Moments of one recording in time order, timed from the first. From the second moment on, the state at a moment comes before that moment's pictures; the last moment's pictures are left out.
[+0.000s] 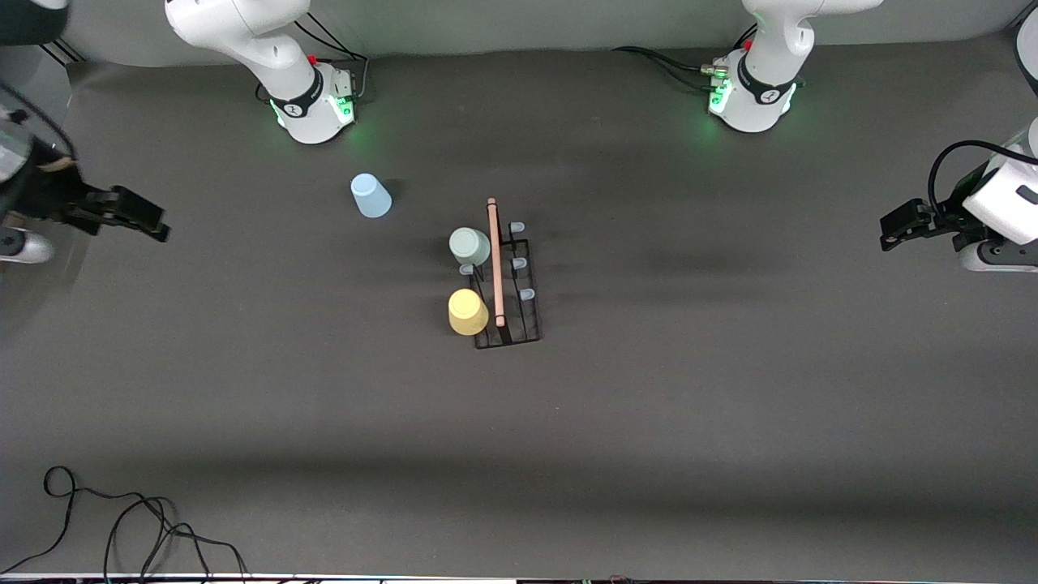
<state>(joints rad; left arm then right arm) 0.01 -0.06 0.00 -1.80 0.02 1.73 0.04 0.24 0.02 -0.22 -1.50 0.00 1.49 0.10</state>
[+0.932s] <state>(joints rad) 0.02 -0.04 0.01 -1.79 0.02 1.77 0.04 0.06 0.02 -0.11 -1.54 0.00 1.53 -0.07</state>
